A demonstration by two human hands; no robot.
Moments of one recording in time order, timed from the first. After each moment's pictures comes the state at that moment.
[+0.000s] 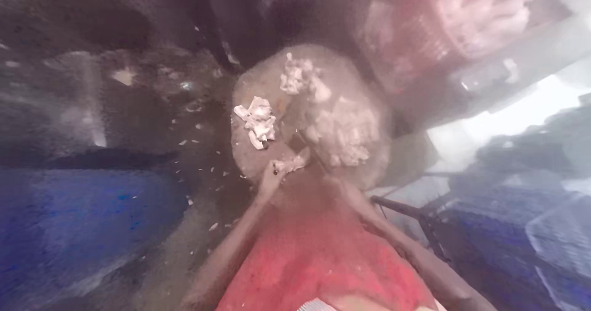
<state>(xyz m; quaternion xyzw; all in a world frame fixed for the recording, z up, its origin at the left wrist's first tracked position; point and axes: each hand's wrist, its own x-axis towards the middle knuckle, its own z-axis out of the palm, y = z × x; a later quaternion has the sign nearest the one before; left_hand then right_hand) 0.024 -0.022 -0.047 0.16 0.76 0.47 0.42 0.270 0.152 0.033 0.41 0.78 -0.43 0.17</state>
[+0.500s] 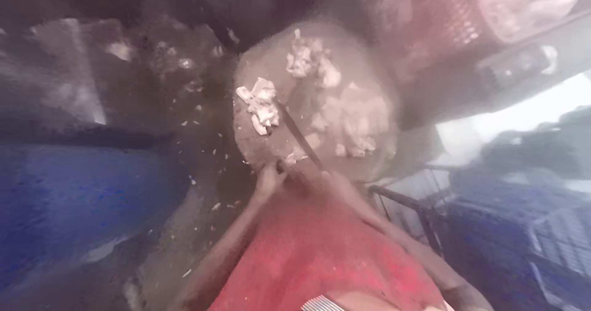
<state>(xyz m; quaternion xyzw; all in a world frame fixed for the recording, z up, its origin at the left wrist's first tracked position) 0.039 -0.050 -0.041 0.26 0.86 0.26 0.35 0.224 0.119 0.086 0.32 0.78 -0.52 0.15</state>
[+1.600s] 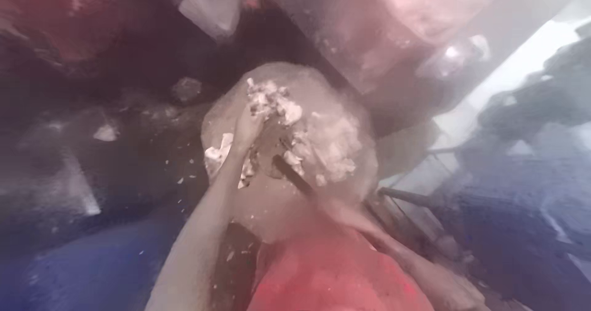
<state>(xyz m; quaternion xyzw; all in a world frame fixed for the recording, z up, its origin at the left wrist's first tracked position) -0.128 0.218 0.061 0.37 0.83 0.31 0.27 0.269 0.187 0.005 0.39 0.67 -0.58 0.24</state>
